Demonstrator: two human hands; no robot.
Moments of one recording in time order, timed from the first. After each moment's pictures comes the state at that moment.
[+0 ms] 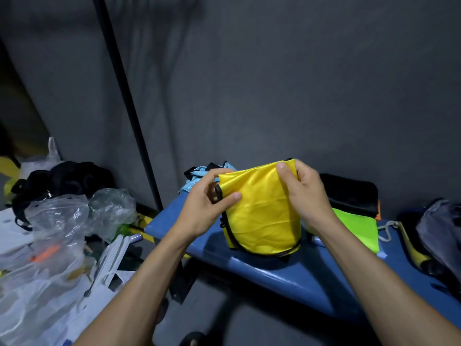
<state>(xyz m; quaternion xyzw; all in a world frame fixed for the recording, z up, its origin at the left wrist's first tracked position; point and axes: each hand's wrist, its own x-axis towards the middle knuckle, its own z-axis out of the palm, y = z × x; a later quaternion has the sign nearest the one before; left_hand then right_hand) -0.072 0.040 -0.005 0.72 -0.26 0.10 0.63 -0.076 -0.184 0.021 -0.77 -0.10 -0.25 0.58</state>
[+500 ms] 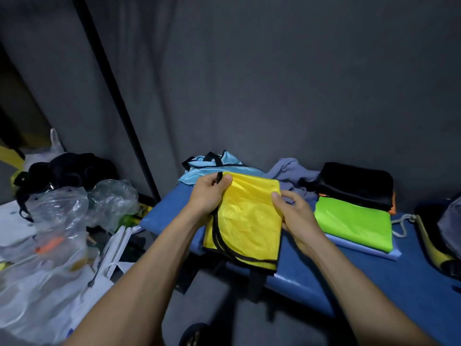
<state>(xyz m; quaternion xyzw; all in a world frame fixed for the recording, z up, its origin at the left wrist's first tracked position) 0.001 0.010 -0.048 0.71 0.00 -0.02 0.70 -0.041 -0.203 -0.089 -0.69 0.09 -0.04 0.72</state>
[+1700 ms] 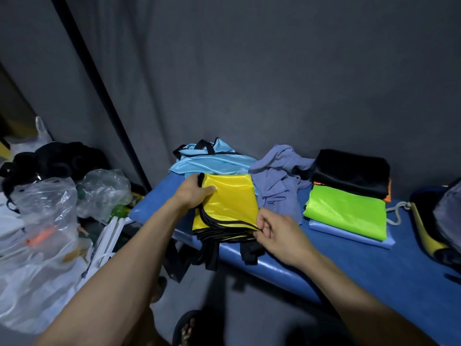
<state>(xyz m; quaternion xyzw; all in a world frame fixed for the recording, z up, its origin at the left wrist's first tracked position) 0.047 0.038 -0.096 0.88 0.03 -0.09 0.46 -0.078 -0.213 -0.117 -0.92 -0.17 -0.05 0.36</state>
